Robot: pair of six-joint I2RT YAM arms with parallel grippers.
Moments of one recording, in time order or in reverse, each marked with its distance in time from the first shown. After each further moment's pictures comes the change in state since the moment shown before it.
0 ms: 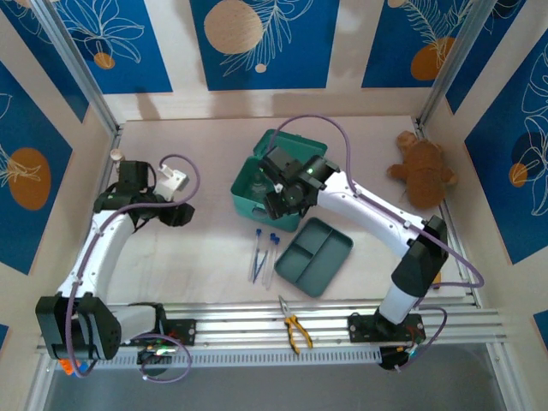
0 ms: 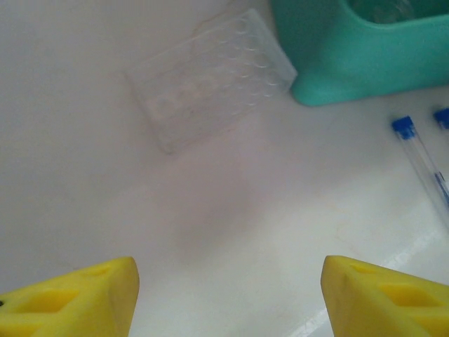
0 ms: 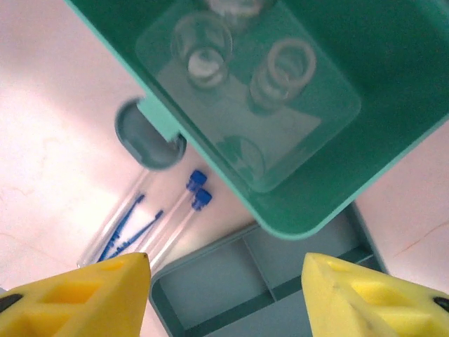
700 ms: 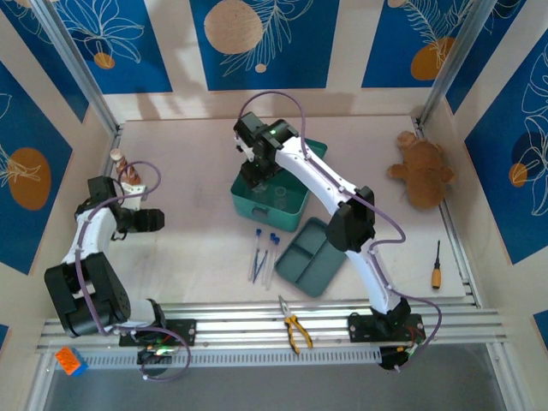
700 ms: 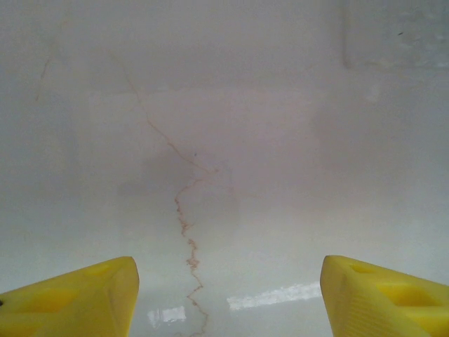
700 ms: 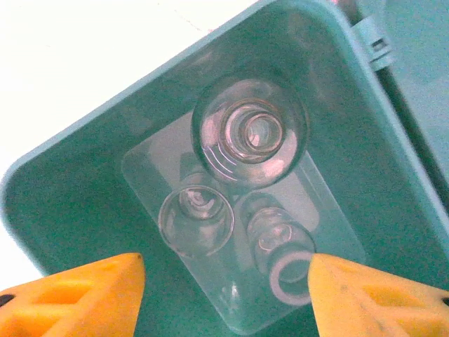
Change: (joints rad) left arm 0.396 0.156 -0.126 0.098 0.033 -0.128; right arm -0.120 0.635 0.815 -0.193 -0.077 -0.287
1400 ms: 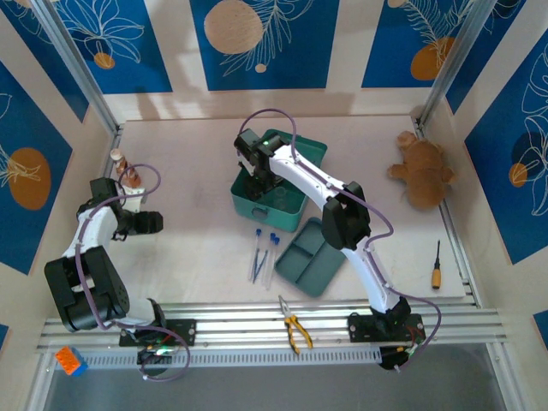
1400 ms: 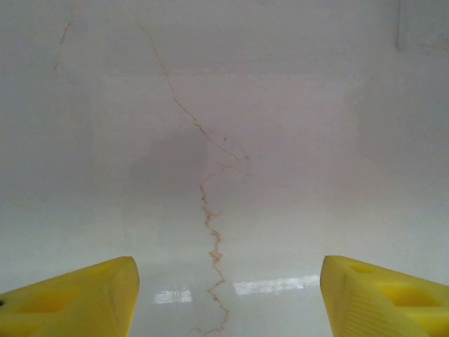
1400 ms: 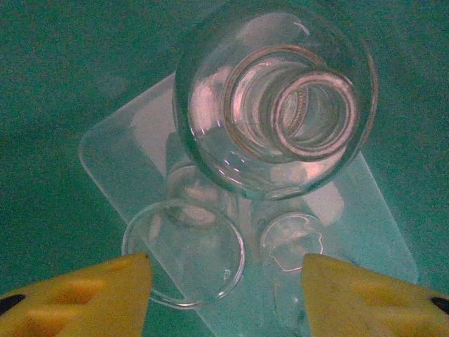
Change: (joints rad) left arm 0.000 0.045 -0.013 0.017 -0.075 -0.029; right arm -0.013 0.081 -0.140 0.079 -0.035 -0.011
